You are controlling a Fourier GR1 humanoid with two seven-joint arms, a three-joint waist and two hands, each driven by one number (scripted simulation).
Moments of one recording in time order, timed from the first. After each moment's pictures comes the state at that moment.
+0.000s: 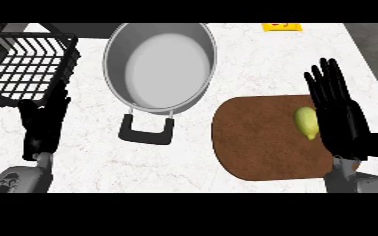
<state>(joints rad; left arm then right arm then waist) -0.12 0.40 -0.08 -1.35 0.19 0.32 0.15 -0.09 -0.18 -0.02 -1.69 -0.34 -0.09 0.00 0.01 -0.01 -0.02</state>
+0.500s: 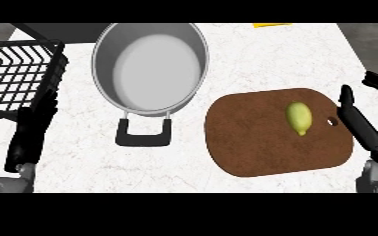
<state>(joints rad) -0.05 0.49 -0.09 -1.35 0.12 0.30 0.18 -0.06 -0.21 -0.18 -1.74 0.05 -0.47 -0.27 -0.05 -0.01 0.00</state>
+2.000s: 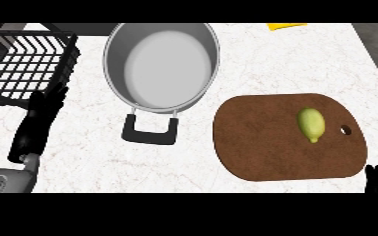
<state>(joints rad) -0.11 0.50 -0.13 -1.42 0.07 0.28 0.36 0.66 0.00 0.25 -2.13 1.12 -0.55 0.35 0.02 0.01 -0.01</state>
